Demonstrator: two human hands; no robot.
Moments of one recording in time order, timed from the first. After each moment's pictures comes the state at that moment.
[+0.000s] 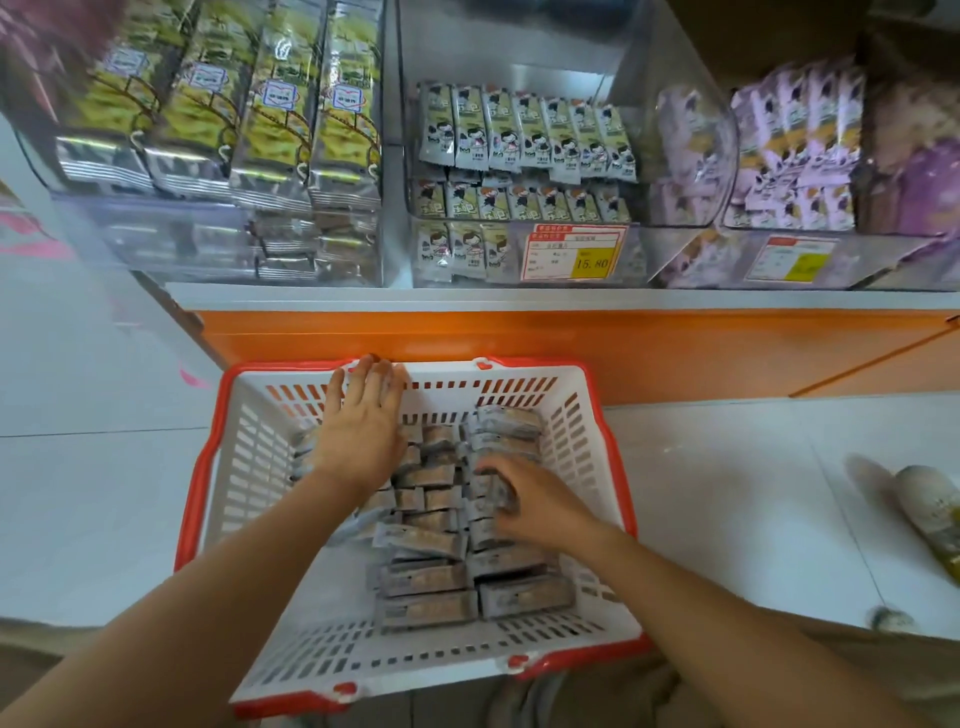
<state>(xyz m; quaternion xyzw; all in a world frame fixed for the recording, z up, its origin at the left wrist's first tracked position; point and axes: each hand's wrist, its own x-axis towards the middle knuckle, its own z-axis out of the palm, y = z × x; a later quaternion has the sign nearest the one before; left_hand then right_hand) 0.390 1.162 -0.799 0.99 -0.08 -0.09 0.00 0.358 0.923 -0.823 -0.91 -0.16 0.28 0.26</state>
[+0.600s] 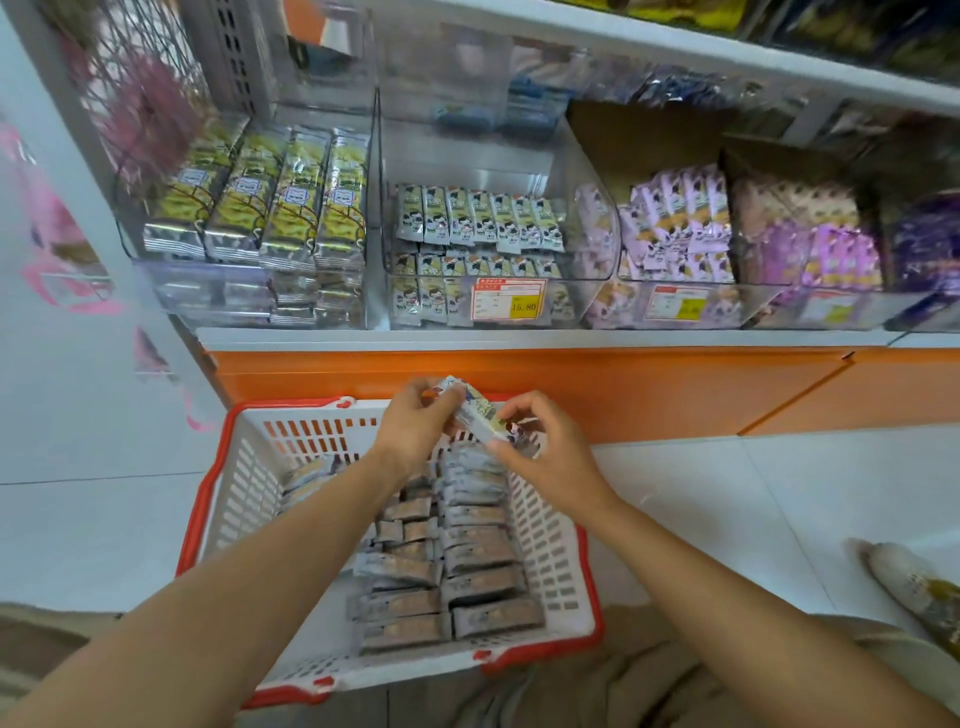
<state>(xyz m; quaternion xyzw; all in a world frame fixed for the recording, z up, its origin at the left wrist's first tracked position) 0.381 1.090 -0.704 0.72 0.11 -0.11 0.68 0.357 0.907 -0.703 -0.86 -0.16 -0.02 0.49</state>
